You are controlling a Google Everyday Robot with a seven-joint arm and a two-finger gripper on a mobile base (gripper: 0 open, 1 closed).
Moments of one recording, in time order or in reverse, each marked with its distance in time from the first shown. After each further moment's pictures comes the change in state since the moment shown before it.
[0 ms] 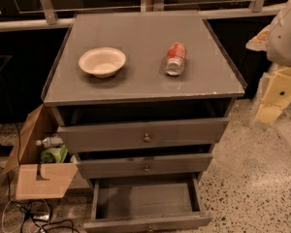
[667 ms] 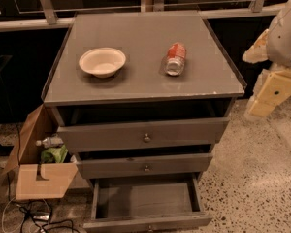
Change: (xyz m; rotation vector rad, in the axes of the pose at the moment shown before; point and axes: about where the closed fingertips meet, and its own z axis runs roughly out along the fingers) arm 0.000 0.000 0.000 0.000 0.000 0.000
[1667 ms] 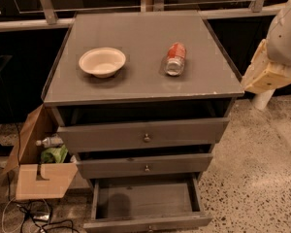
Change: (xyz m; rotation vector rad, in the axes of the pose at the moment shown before) arm 0.000 -0.001 -0.001 0.005 0.000 -0.001
